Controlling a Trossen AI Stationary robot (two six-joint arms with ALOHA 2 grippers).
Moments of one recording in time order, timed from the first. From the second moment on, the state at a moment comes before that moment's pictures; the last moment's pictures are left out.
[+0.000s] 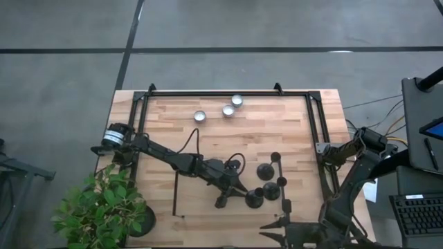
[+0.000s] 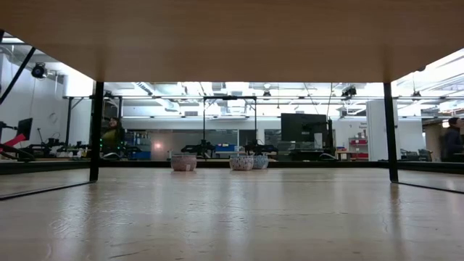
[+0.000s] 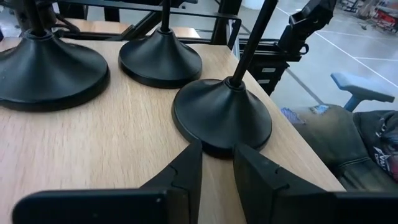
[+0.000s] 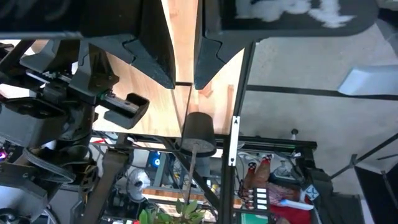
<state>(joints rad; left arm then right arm) -0.26 1.82 1.17 0.35 0.16 -0.17 1.03 1.67 1.29 -0.10 1.00 0.36</state>
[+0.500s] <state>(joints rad) -0.24 1.51 1.16 -0.04 -0.09 -0.05 1.06 1.65 1.30 -0.27 1.04 0.49</state>
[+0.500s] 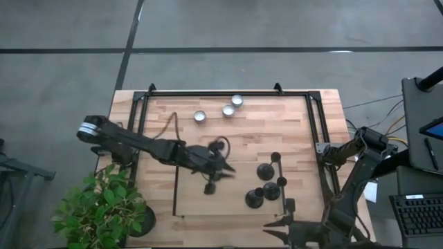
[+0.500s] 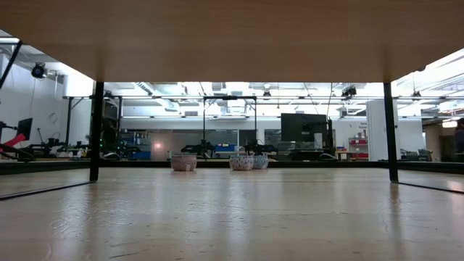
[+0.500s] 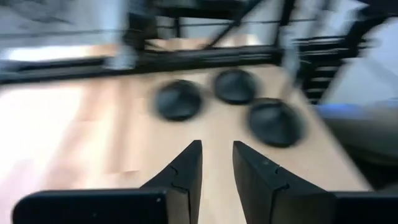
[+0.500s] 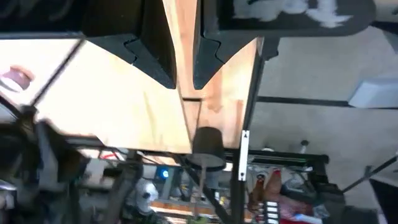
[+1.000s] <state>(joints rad) -0.18 1.32 1.16 -0.19 -0.19 0.00 1.28 1.56 1.30 -0.71 1.33 0.87</state>
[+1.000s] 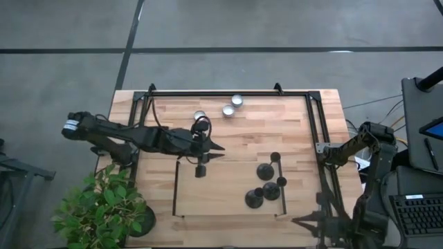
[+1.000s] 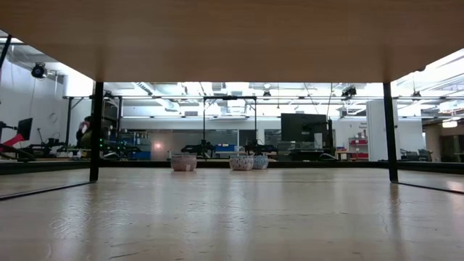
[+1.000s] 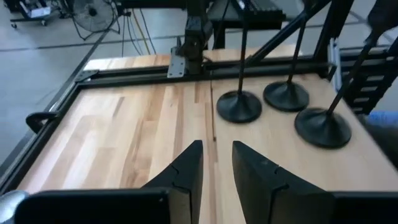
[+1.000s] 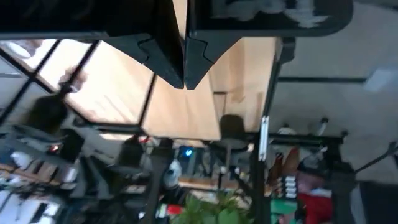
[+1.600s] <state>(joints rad) -0.15 1.33 1.16 -0.25 -0.18 0.00 1.37 1.21 0.85 -1.29 1.45 1.76</state>
